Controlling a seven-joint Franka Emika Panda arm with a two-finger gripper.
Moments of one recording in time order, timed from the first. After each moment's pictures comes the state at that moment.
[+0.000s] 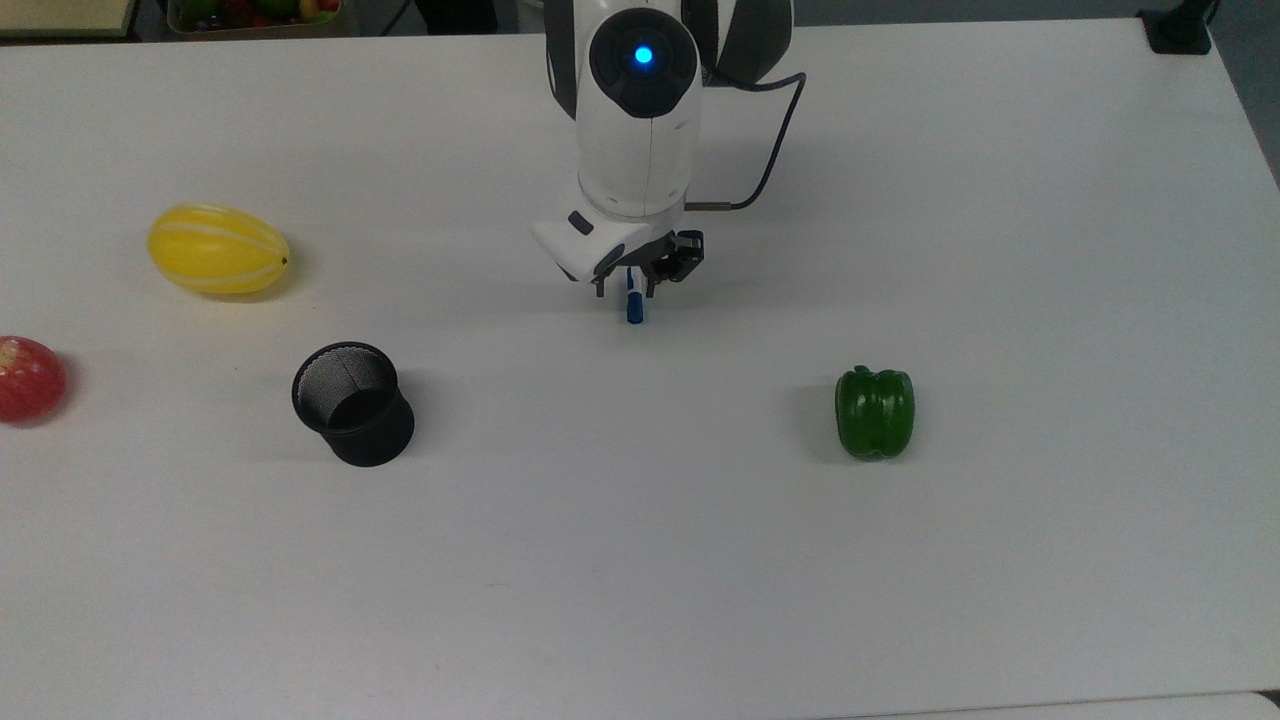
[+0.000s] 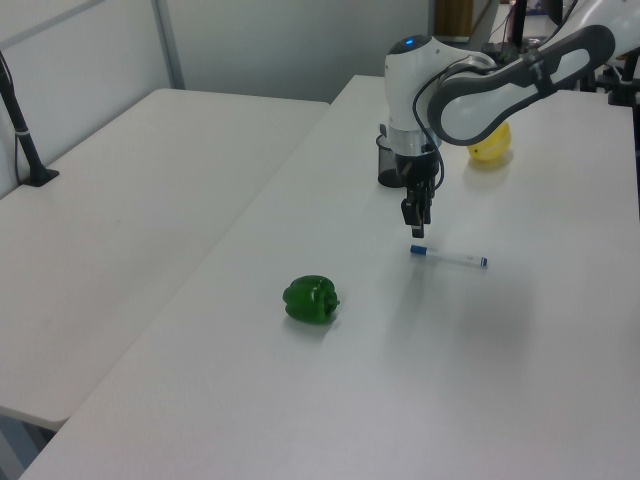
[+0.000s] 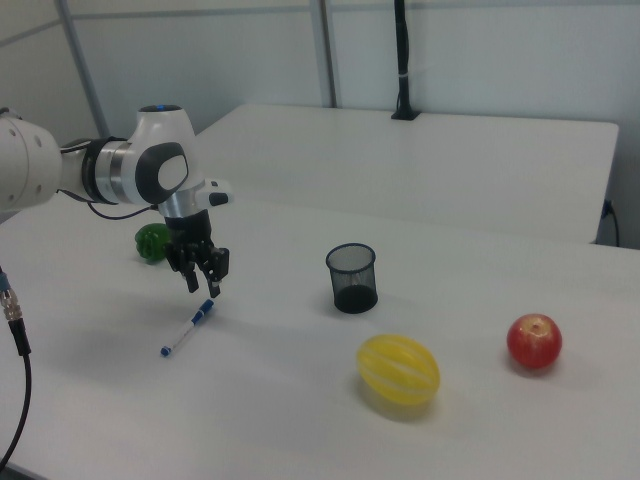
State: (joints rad) arm 0.20 0.44 0.02 -1.66 -0.04 2.02 0.15
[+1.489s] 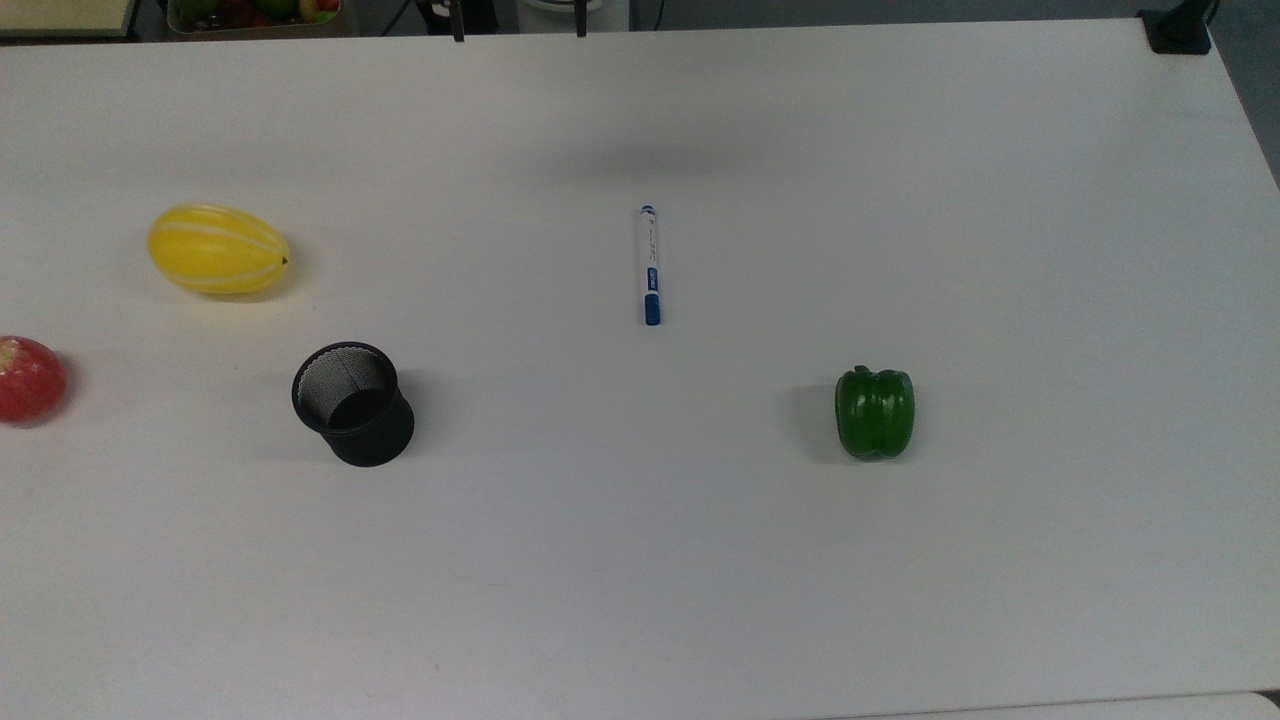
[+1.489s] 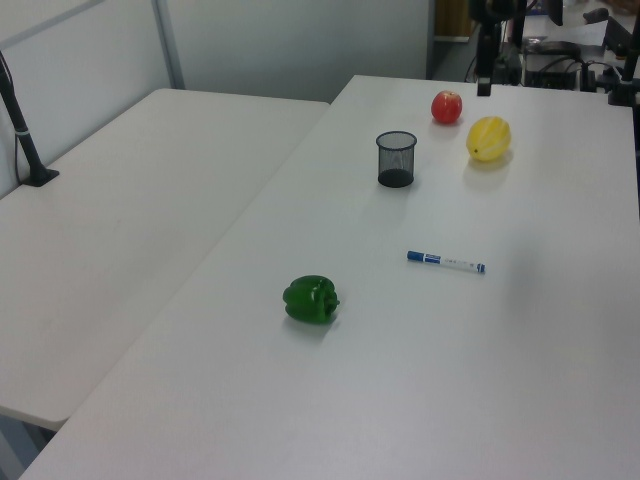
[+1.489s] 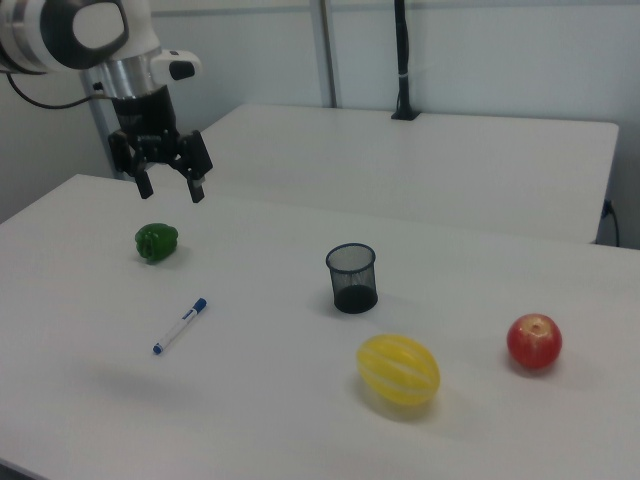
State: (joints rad) arm 0.09 0.00 0.00 -1.61 -0.05 1.60 -0.08
